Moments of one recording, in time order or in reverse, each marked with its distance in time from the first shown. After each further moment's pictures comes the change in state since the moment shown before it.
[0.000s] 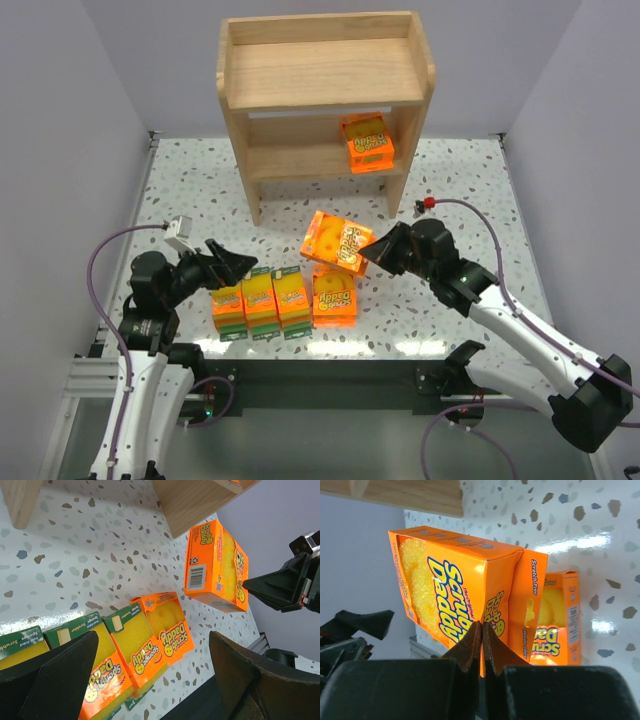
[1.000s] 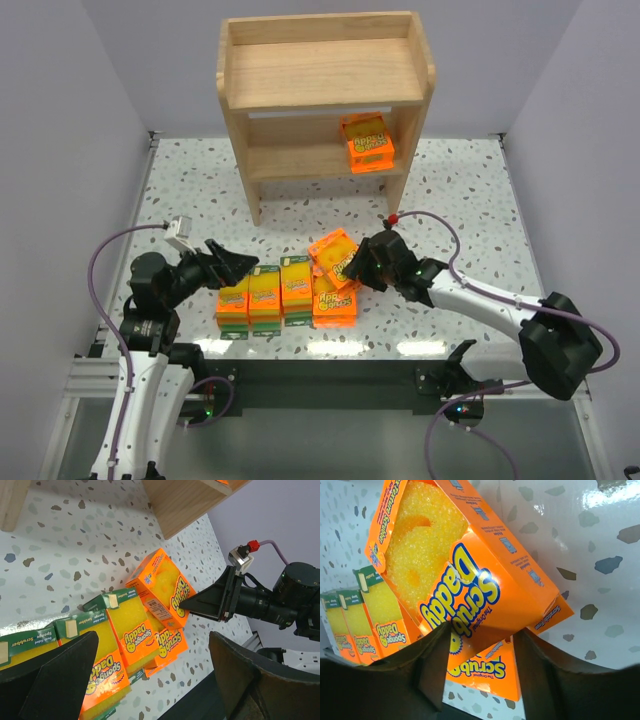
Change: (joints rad) left arm 0.000 -0.008 -0.011 0.042 0.030 -0.028; right arm 0.116 0.317 -0.060 0.088 0.125 -0.045
